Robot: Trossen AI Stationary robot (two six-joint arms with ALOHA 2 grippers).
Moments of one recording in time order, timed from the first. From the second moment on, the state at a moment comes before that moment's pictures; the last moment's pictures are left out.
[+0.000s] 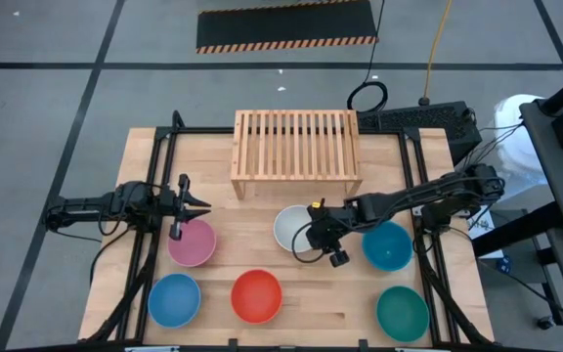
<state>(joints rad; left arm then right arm) 0.02 0.01 0.09 -0.10 0.09 0.05 0.16 1.56 1.02 -0.44 -0.13 -0.20</state>
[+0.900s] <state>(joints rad) 0.02 0.01 0.09 -0.10 0.11 0.03 0.16 1.71 1.02 -0.36 -0.16 -0.20</state>
